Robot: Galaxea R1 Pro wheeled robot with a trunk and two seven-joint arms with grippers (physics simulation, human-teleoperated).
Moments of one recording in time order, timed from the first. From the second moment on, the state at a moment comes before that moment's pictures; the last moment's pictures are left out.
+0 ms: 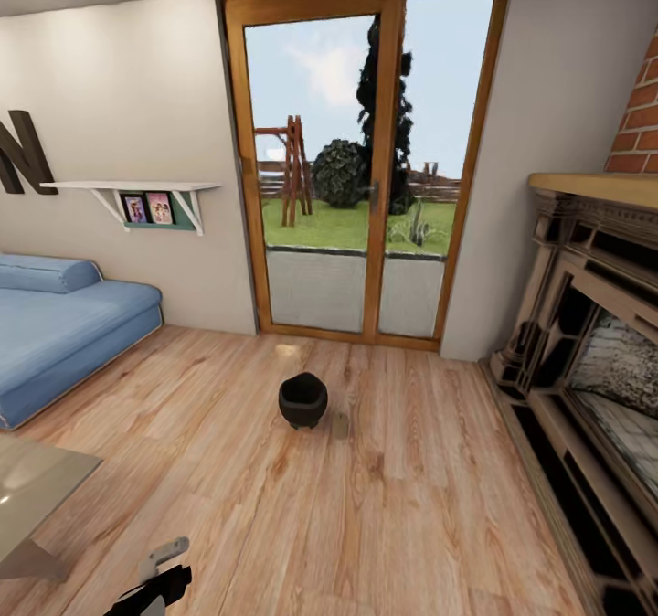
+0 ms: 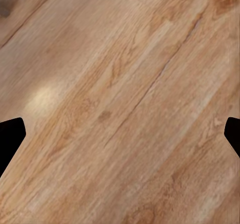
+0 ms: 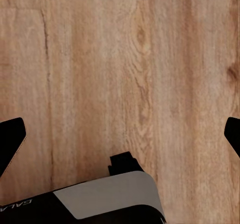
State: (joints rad) left arm -0.49 0.12 -0.25 -0.18 0.64 -0.03 0.21; right arm -0.33 0.11 0.81 0.04 -0.96 -0.19 -0.28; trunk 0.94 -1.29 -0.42
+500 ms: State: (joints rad) left arm -0.49 0.12 -0.25 -0.18 0.64 -0.03 0.21; right arm -0.33 0.11 0.81 0.04 -0.97 -0.18 -0.29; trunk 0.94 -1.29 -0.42
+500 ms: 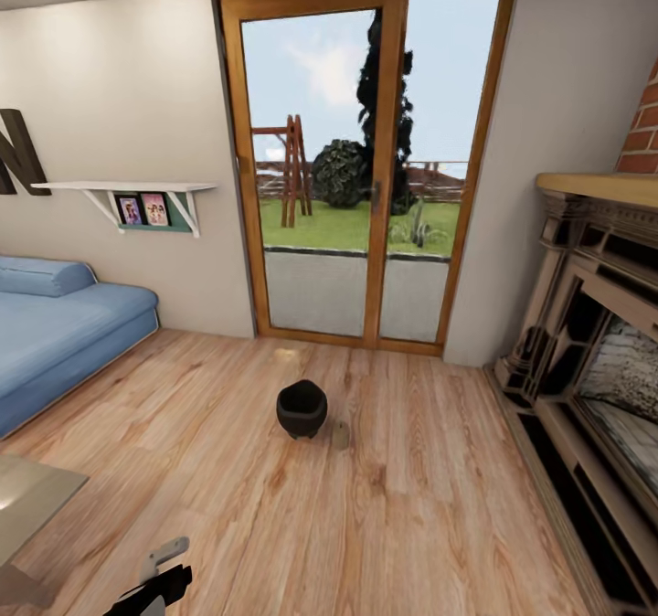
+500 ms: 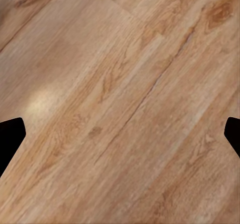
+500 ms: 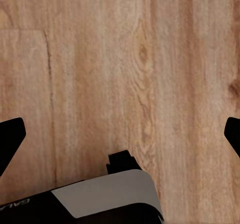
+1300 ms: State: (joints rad) left arm -0.49 0.11 -0.25 -0.18 0.64 -0.03 0.21; right arm -0.33 0.11 0.82 -0.20 -0.93 -0.24 -0.29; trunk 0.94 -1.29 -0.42
